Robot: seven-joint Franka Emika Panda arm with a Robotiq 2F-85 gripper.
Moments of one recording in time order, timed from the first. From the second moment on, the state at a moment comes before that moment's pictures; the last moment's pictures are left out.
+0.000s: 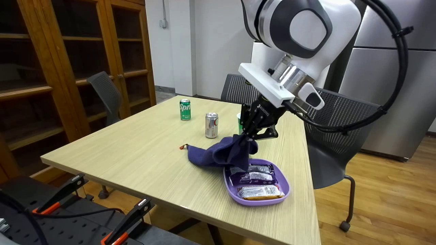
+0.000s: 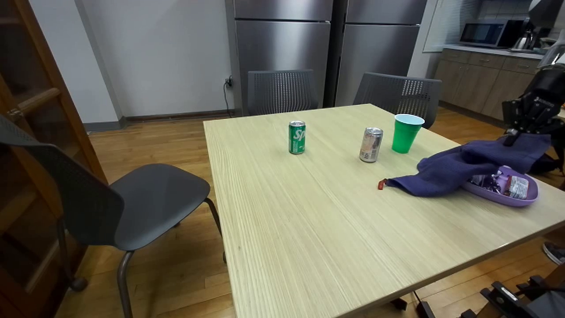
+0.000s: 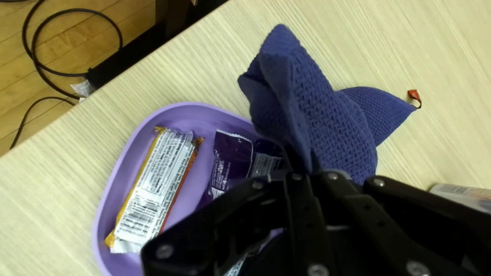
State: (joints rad) arm -0.44 0.44 -0.29 -2.00 0.44 1.98 -0.40
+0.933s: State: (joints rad) arm -0.49 0.44 -0.33 -2.00 0.44 1.98 -0.33
